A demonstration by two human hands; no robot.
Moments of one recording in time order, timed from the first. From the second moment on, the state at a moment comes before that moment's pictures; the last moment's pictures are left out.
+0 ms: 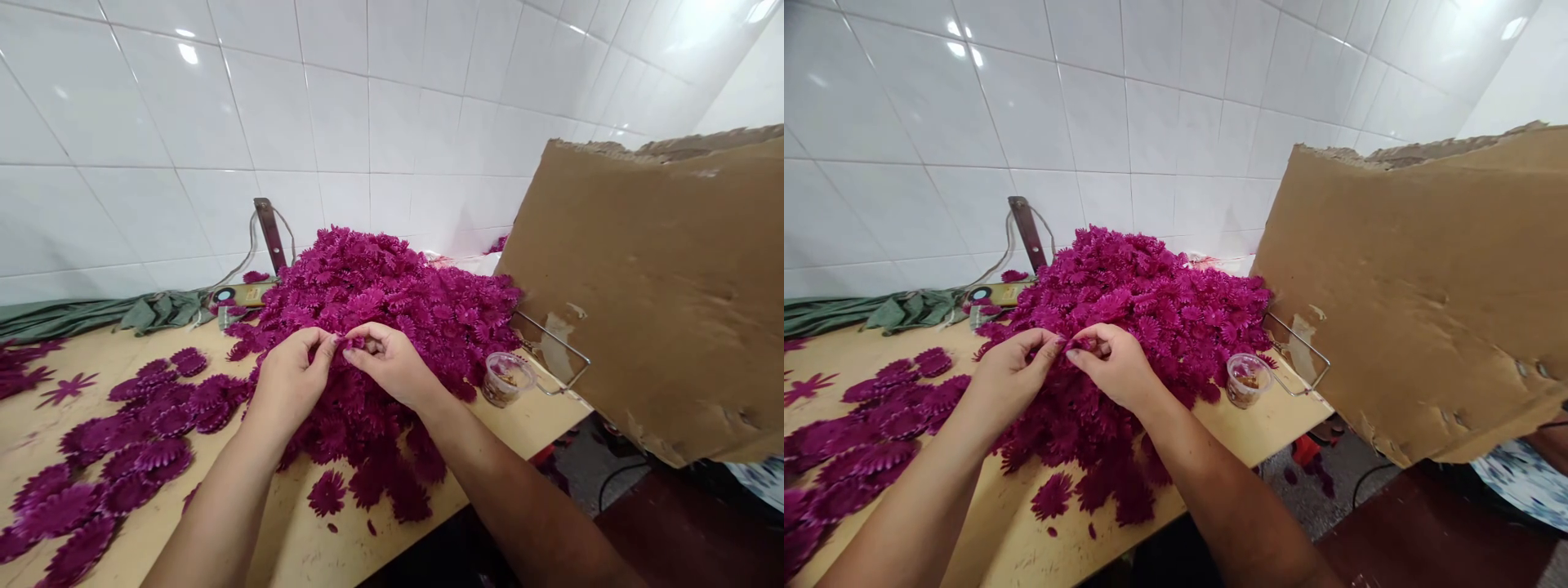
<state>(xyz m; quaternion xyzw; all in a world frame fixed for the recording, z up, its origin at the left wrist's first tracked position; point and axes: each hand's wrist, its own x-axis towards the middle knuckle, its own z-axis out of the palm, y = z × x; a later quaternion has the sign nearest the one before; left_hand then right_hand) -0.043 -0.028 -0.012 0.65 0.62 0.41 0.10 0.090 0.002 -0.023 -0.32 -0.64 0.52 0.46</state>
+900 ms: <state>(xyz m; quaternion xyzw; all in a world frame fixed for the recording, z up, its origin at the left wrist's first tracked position) -0.032 -0.024 -0.012 0.68 0.57 0.46 0.07 0.089 0.003 -0.030 -0.32 -0.63 0.55 0.45</state>
